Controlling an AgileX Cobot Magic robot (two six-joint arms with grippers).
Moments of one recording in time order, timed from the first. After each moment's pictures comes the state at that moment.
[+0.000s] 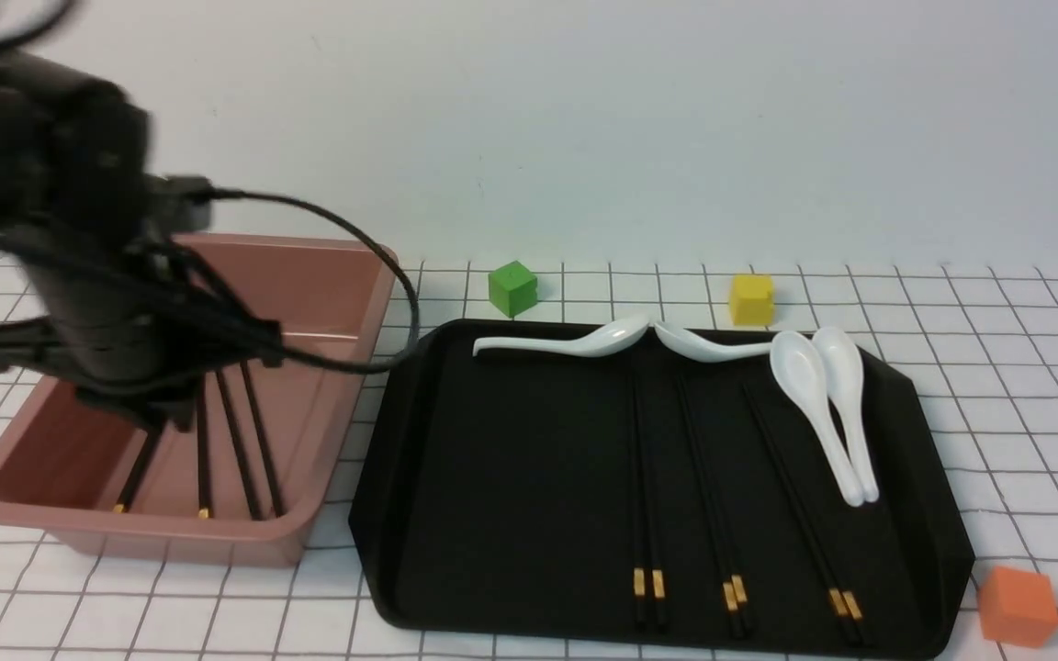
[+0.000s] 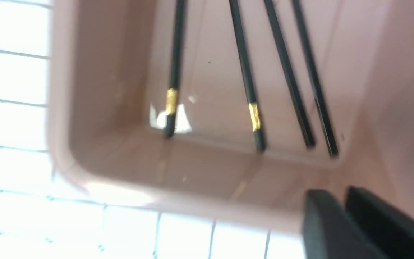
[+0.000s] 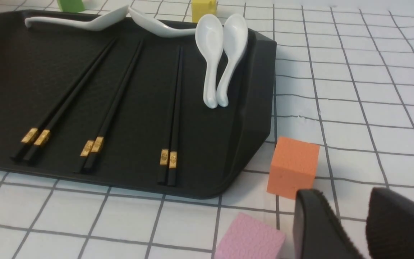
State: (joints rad) right arm 0.09 -0.01 0.01 0.02 0.38 0.03; left arm -0.26 1.47 -1.20 0.19 1.01 -0.44
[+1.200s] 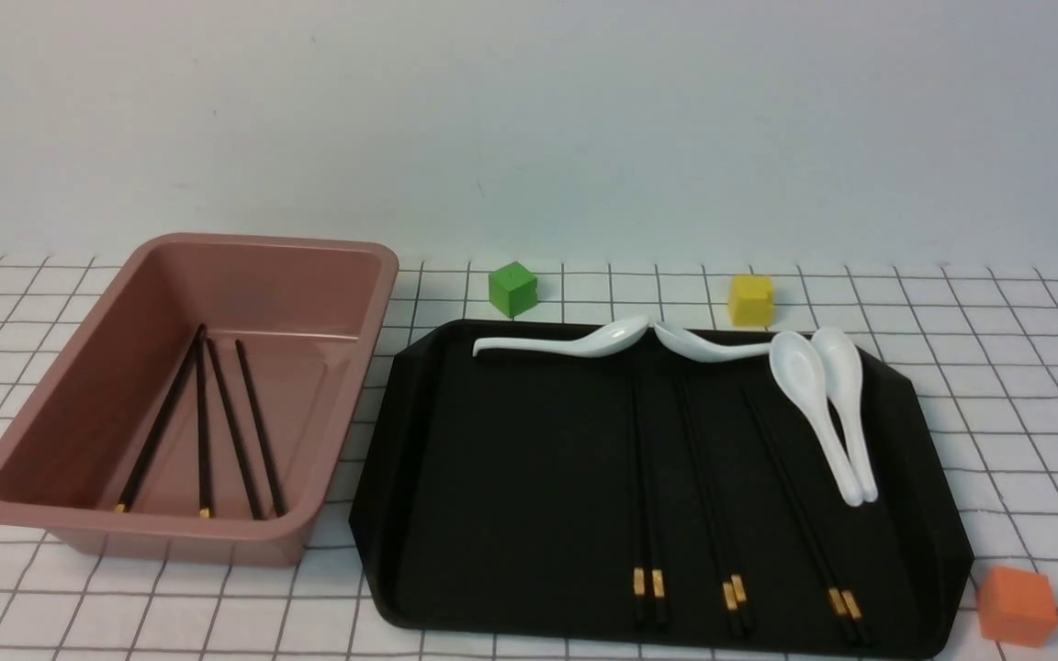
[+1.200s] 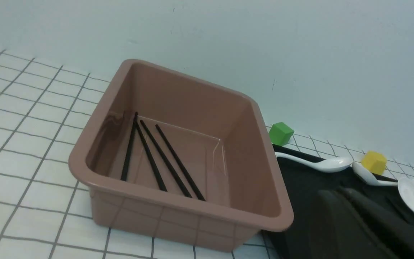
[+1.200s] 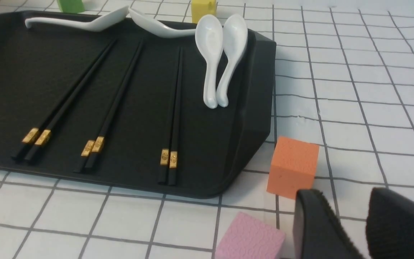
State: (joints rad) right arm 0.09 -0.01 0.01 0.02 0.38 0.03; left arm -0.26 -0.01 -0.18 0.25 0.37 -0.62
